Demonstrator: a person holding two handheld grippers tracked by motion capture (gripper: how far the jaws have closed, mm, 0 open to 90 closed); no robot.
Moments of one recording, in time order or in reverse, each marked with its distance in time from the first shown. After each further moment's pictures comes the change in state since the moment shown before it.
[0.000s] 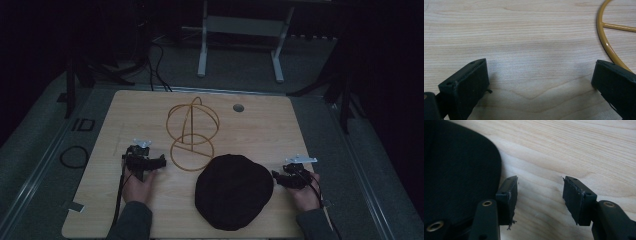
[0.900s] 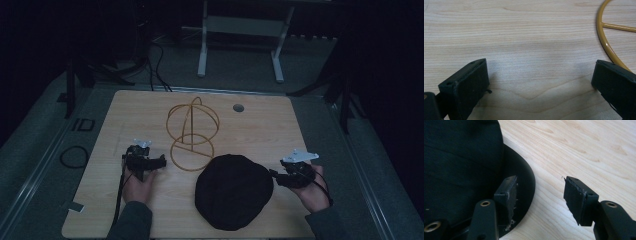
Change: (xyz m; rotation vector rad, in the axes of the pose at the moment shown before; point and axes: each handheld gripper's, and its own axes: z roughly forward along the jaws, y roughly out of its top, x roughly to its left) left arm 0.000 0.000 0.000 -0.001 -0.001 -0.002; right arm 0.029 0.036 -0.055 -0.035 0.059 -0.232
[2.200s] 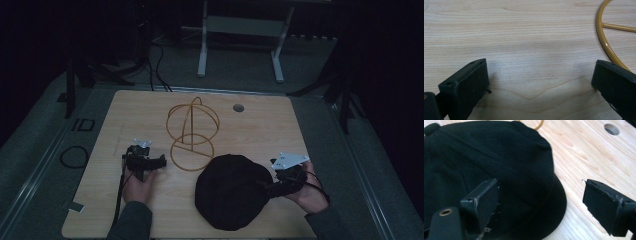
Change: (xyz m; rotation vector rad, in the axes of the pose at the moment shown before) left arm 0.000 0.000 0.000 0.000 0.000 0.000; right arm 0.036 0.026 -0.018 -0.033 0.158 -0.216
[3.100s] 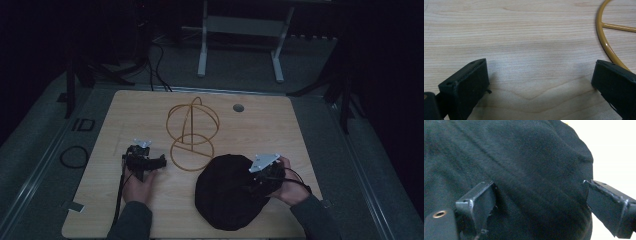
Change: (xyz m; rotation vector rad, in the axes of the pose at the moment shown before) left arm 0.000 0.000 0.000 0.000 0.000 0.000; right arm 0.014 0.019 0.048 0.102 0.112 -0.148
